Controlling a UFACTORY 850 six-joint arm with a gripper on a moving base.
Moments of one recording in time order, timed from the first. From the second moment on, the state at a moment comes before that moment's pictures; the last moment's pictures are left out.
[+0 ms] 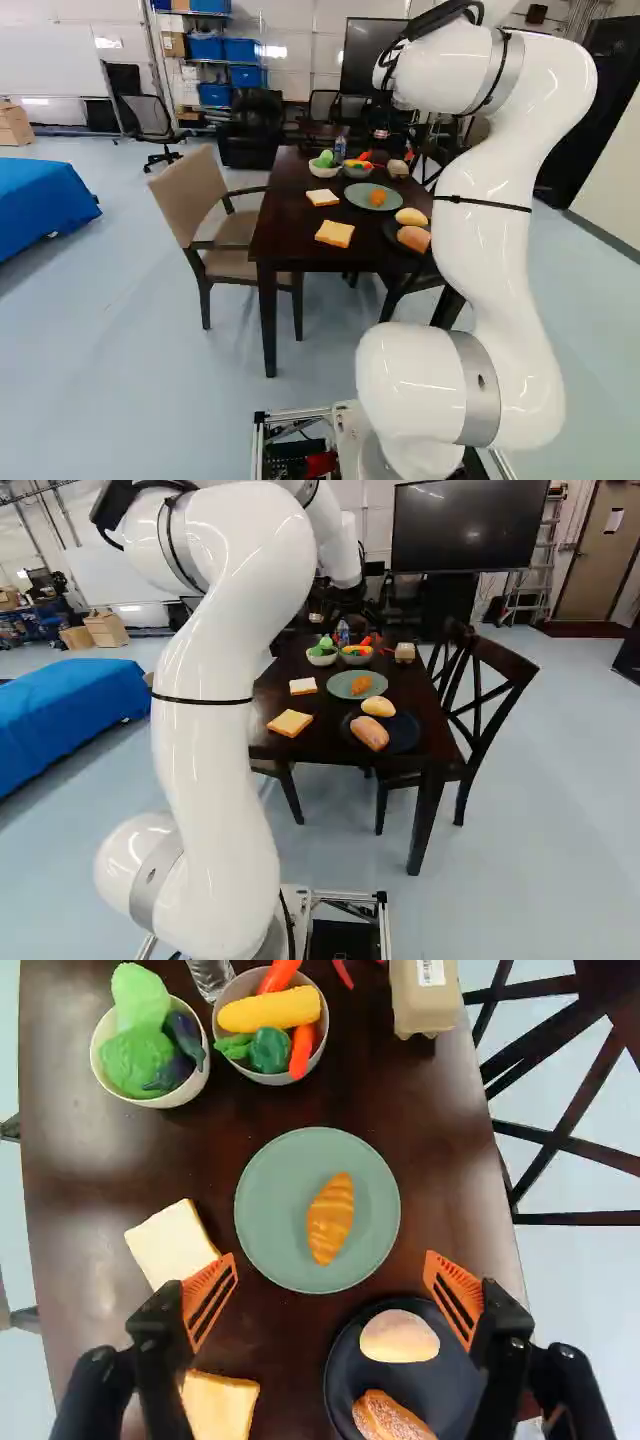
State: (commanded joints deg) arm -14.9 -30.8 -100.7 -1.9 -44.8 0.0
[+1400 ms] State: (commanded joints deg) arm -14.9 -30.8 -100.7 -1.9 -44.8 0.0
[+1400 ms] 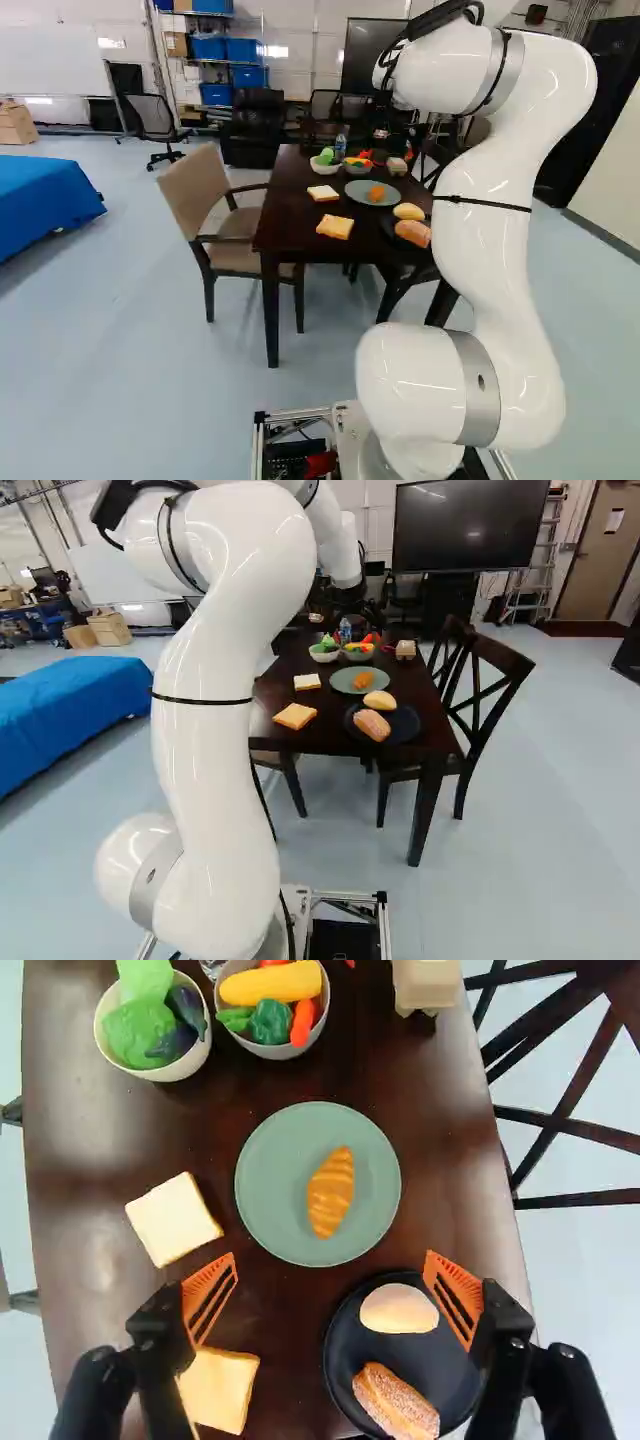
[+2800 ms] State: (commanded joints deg) arm -14.9 -30.8 -100.7 -1.9 -44.8 0.0
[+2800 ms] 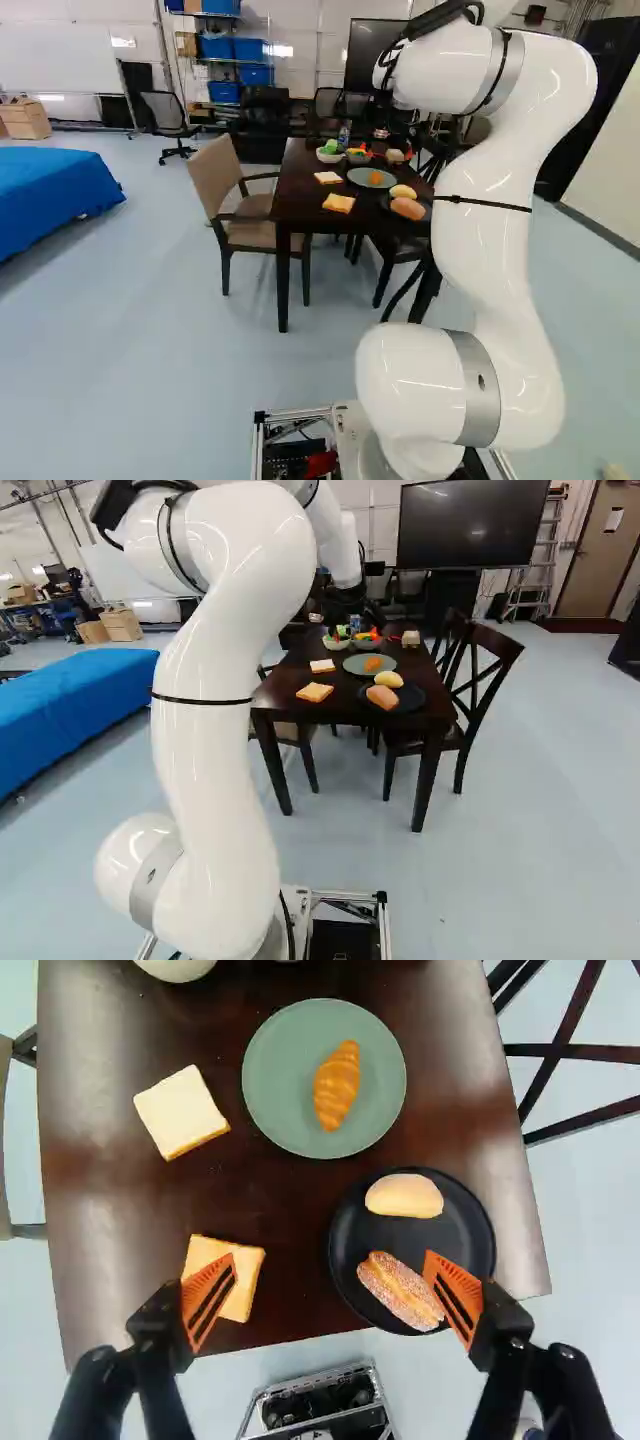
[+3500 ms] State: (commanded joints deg) arm -14.9 -30.8 -100.7 -1.9 -44.8 0.0
